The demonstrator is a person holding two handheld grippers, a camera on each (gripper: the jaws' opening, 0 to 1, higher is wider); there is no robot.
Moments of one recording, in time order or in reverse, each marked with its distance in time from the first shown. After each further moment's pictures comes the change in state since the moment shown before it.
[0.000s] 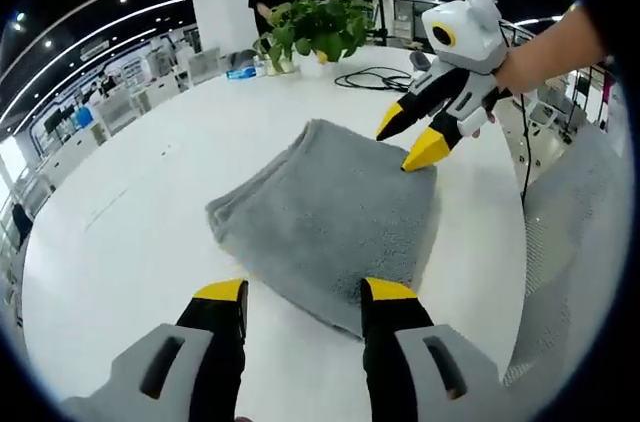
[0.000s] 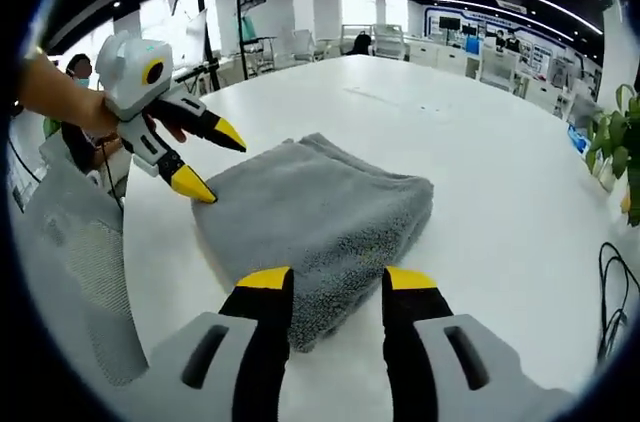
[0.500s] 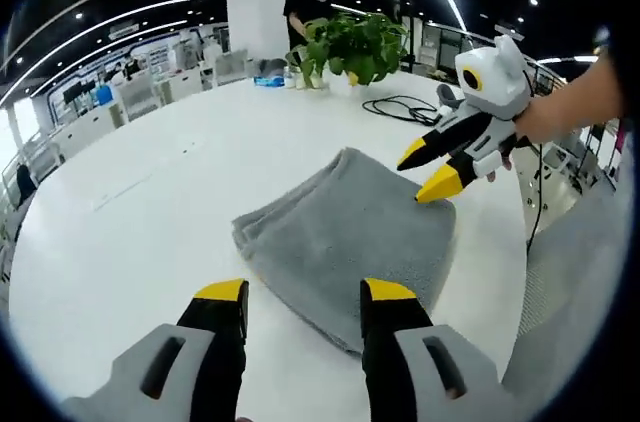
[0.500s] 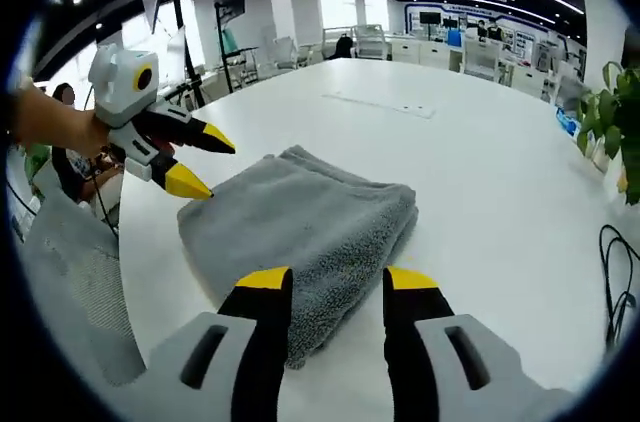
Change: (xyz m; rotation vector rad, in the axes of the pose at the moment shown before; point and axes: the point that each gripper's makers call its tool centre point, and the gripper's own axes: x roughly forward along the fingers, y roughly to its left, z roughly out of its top) left arm 0.002 0.026 0.015 -0.267 -0.060 0.033; right arm 0.003 -0.019 0.017 0.089 -0.043 -0.042
